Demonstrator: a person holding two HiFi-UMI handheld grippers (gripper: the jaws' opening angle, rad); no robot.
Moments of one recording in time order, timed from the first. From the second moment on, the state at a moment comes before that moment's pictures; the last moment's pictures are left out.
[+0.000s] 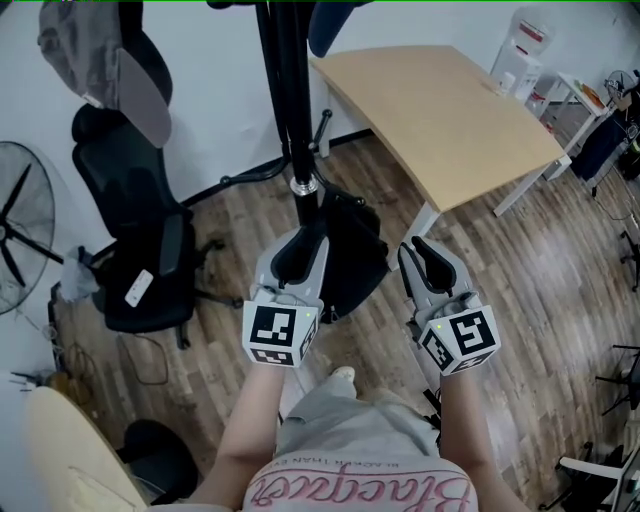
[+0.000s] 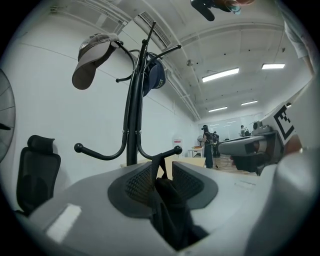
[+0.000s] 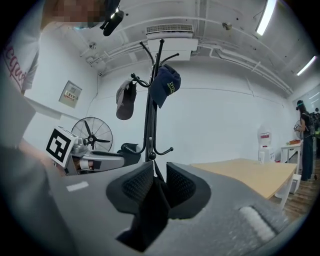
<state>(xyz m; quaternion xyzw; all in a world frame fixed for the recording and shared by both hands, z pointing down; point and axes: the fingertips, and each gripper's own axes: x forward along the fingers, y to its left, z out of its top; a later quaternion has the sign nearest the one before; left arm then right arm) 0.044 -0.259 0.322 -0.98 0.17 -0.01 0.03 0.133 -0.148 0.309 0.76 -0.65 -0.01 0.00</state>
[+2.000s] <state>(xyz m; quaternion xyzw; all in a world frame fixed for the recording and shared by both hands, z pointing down) 0.042 -0.239 0.428 -0.87 0.48 -0.08 -0.07 0.194 -0.205 0.421 0.49 -0.87 0.09 0.05</state>
